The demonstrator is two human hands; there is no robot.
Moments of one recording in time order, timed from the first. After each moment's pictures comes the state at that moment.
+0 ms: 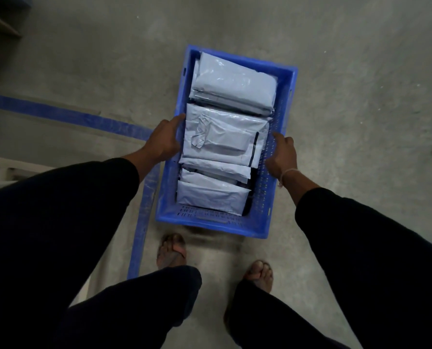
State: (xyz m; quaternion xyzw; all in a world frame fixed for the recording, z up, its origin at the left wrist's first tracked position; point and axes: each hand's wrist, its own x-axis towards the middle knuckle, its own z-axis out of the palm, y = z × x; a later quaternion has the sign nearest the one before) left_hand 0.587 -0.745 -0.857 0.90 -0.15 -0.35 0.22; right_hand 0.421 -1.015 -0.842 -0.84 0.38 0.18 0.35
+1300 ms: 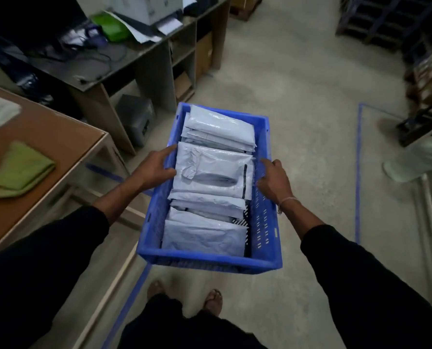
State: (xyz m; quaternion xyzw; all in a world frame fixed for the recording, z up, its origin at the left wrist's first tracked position) left_hand 0.395 -0.657 -0.135 0.90 -0.15 -0.16 0.38; right_hand 0.301 -0.991 -0.127 -0.95 0.16 0.04 0.26
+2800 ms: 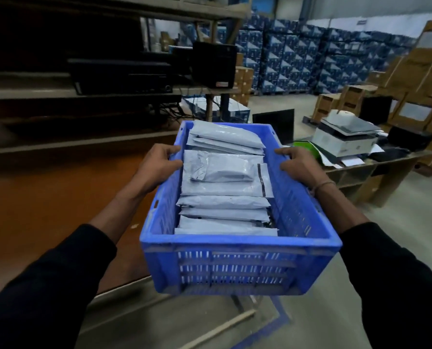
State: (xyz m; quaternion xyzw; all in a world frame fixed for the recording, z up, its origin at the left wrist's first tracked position) left_hand 0.166 -0.232 0.107 0.85 0.19 0.23 0.43; right_hand 0.367 -0.534 0.123 -0.90 -0.25 0.00 0.36
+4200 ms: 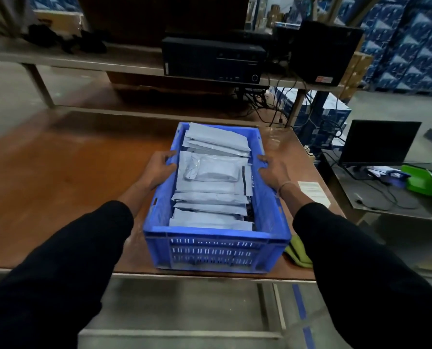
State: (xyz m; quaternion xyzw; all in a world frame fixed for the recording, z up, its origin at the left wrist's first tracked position) left_hand 0.126 -0.076 0.022 0.81 0.40 0.26 0.35; right_hand 0.425 -0.263 0.025 -0.83 -0.41 0.13 0.36
